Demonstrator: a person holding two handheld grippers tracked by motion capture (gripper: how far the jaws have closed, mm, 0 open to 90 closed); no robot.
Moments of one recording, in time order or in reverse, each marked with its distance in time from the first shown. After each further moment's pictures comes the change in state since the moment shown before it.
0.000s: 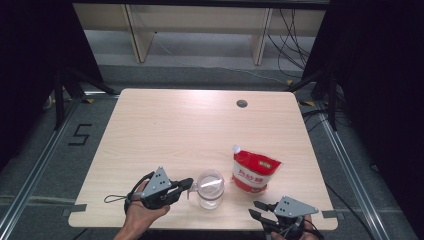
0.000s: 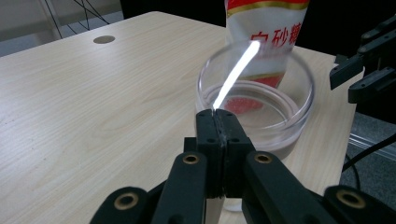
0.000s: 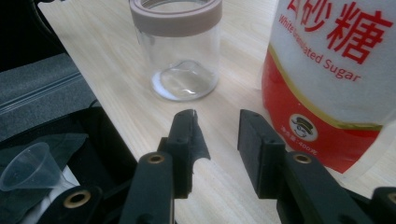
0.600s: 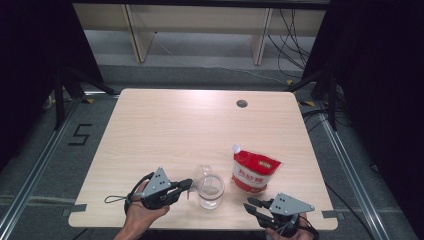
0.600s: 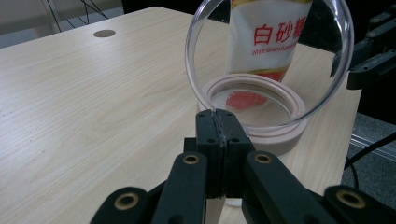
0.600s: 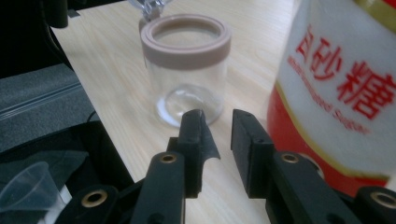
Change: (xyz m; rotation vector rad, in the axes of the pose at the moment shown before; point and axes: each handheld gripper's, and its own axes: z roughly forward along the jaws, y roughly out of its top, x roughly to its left) left arm 0.002 -0.004 0.001 0.000 -0.004 -0.022; right arm 0.005 0.017 0.009 -0.071 0.015 -0.057
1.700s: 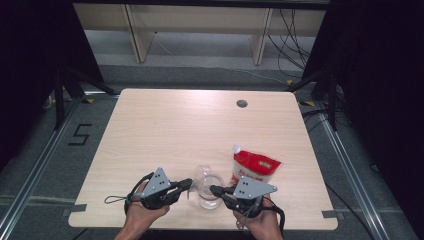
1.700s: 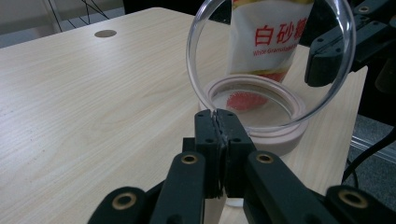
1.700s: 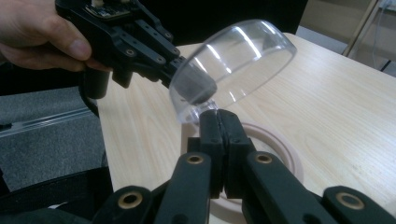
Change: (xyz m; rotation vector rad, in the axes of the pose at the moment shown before) left arm -0.001 -0.001 0.000 -0.007 0.006 -0.029; right arm 0.022 0.063 0.065 -0.120 0.129 -0.115
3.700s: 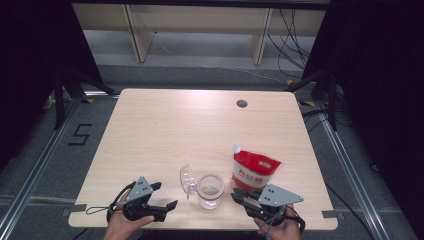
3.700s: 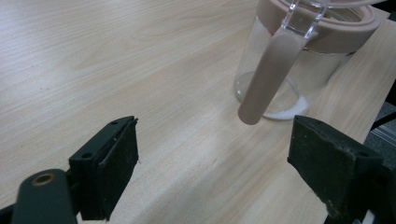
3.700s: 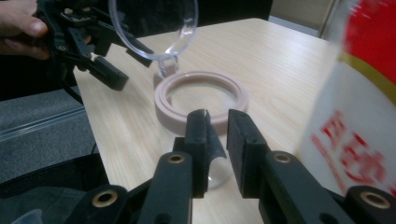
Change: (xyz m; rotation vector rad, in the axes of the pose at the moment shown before) left arm 0.021 -0.045 -0.030 0.154 0.083 -0.127; right arm -0.014 -0.038 -0.051 0.006 -0.086 0.072
